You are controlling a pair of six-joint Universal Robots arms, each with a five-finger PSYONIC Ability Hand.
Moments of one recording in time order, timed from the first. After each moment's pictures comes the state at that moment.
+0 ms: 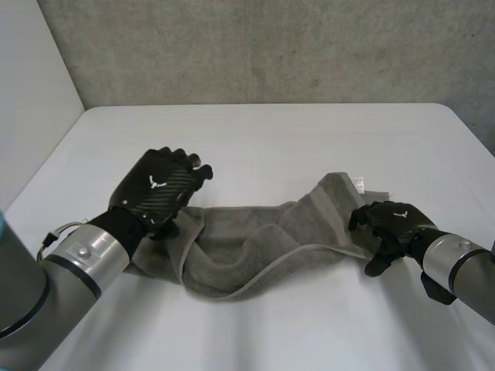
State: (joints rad) left arm 4.32 -1.66 -1.92 3.48 -1.23 3.59; right arm 1.71 -1.25 1.82 -0.05 1.18 2.88; left_hand 0.44 0.43 0.43 0.43 0.25; right_hand 0.44 0.50 0.48 0.48 0.30
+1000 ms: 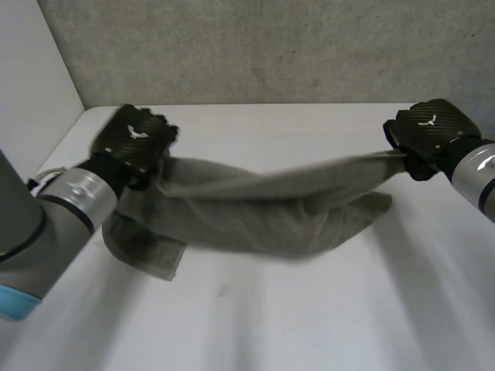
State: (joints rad) left arm 4.36 -1.72 -1.67 3.36 -1.34 3.70; right arm 1.74 -1.39 1.50 0.09 1.28 2.49; left_hand 1.15 1.21 1.21 1.22 1.01; right_hand 0.98 1.18 1.18 1.19 0.98
